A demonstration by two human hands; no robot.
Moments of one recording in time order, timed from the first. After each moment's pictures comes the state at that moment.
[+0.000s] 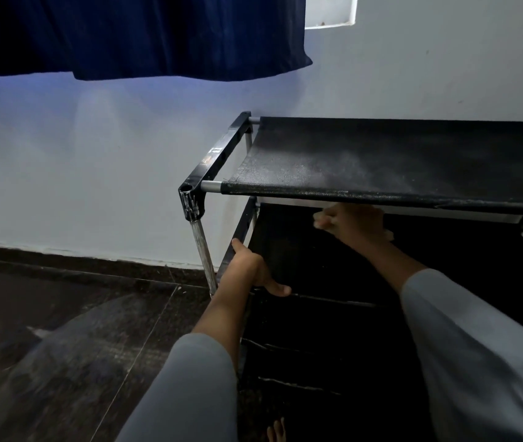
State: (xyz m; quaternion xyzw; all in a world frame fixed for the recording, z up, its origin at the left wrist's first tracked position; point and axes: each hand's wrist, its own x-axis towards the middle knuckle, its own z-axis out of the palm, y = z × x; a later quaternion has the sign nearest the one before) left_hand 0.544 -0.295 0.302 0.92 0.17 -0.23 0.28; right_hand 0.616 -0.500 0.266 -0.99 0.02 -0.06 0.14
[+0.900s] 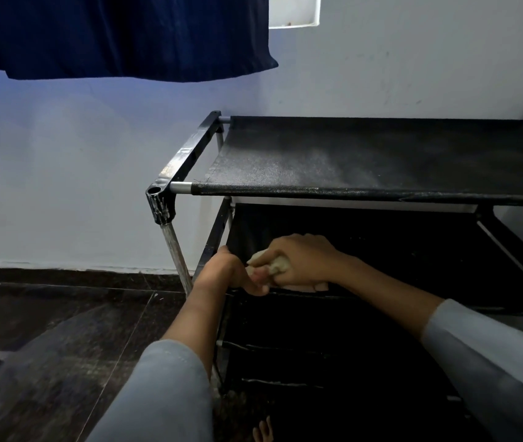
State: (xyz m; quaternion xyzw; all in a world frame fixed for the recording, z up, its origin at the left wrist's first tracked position) left_hand 0.541 -0.294 0.306 0.93 0.09 -0.26 0.24; right_hand 0.533 -0.451 0.296 -0.97 -0.22 0.08 0.11
